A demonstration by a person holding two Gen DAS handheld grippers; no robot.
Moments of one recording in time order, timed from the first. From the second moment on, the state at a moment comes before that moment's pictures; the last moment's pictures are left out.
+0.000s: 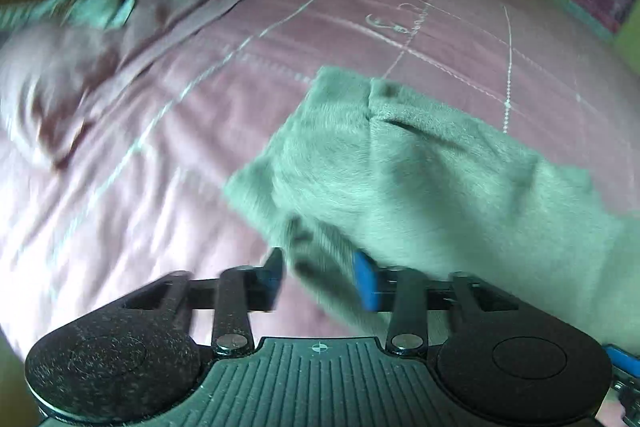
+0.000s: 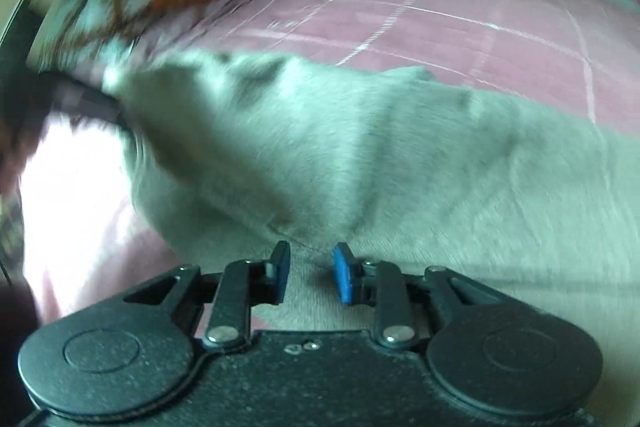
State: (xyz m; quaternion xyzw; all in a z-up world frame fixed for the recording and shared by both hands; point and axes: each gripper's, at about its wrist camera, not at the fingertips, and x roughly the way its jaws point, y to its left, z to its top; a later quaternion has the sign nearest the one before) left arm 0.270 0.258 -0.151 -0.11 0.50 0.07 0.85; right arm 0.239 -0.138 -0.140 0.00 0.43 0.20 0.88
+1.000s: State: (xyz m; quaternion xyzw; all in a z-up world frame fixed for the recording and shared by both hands) left arm 0.251 0.253 -0.177 -0.30 0.46 0.05 0.83; right arm 0.258 -0.229 -0.188 0.37 0.45 0.04 0.81
